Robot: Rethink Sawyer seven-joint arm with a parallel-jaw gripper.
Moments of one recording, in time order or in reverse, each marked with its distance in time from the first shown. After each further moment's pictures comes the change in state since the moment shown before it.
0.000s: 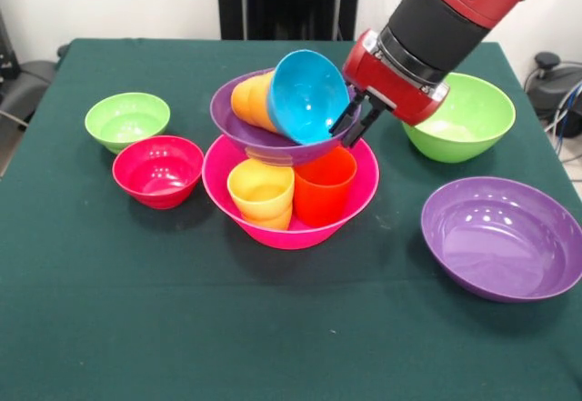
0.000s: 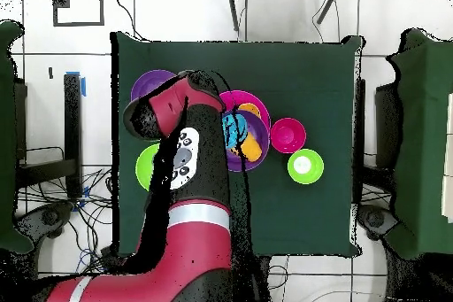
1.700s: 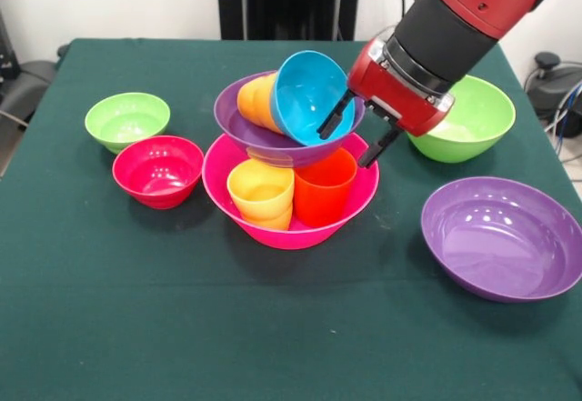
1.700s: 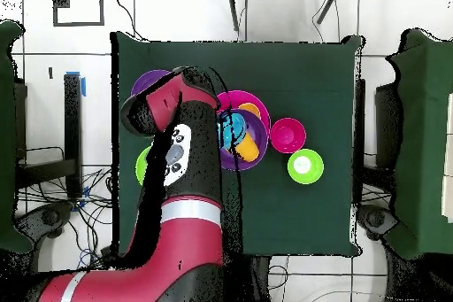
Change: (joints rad) arm 0.019 0.032 -0.026 -0.054 0.000 0.000 0.000
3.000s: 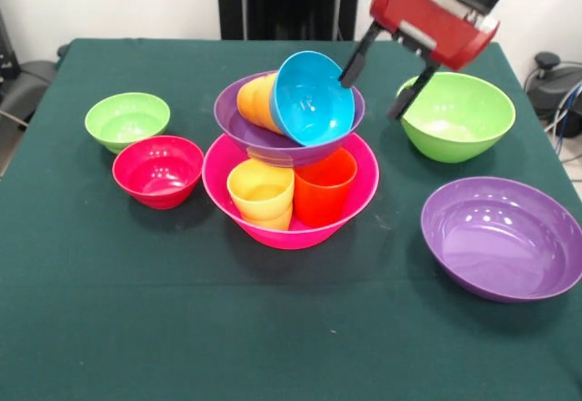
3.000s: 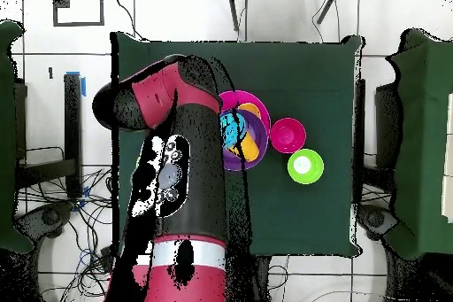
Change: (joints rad) arm -0.004 -0.174 -0.008 0.043 0.073 0.000 0.000
